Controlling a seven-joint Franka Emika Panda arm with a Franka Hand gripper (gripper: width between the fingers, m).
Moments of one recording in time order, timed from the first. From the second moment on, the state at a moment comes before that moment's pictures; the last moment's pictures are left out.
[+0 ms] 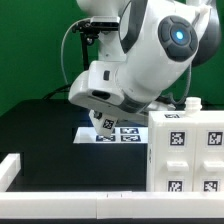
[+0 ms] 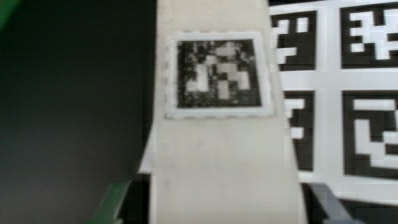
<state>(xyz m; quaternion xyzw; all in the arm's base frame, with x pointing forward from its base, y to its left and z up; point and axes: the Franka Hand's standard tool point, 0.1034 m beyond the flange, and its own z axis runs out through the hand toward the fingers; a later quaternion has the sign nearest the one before) 0.403 -0.044 0.058 0.90 0.03 -0.40 0.18</state>
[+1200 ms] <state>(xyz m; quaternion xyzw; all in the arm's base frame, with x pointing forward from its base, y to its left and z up) 0.406 -0.056 0.063 0.87 -0.05 -0.43 0.22</state>
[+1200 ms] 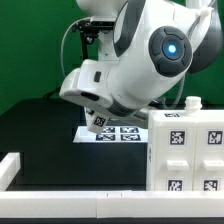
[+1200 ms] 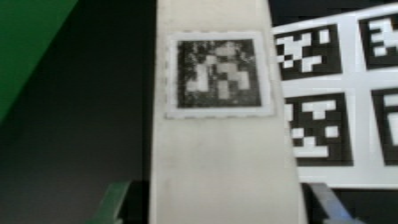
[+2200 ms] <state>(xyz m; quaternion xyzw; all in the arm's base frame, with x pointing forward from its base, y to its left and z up) 0.427 -0.082 0.042 0.82 -0.33 -0.31 0.34</state>
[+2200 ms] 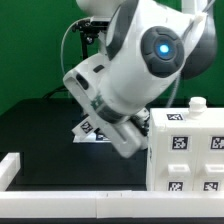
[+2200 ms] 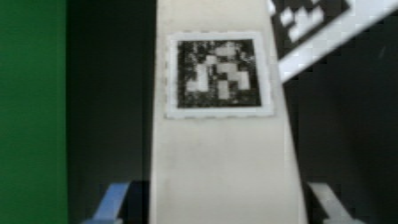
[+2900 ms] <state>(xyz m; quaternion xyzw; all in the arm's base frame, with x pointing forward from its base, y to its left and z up) 0.427 -0.084 0.042 0.83 -0.34 -0.30 0.33</state>
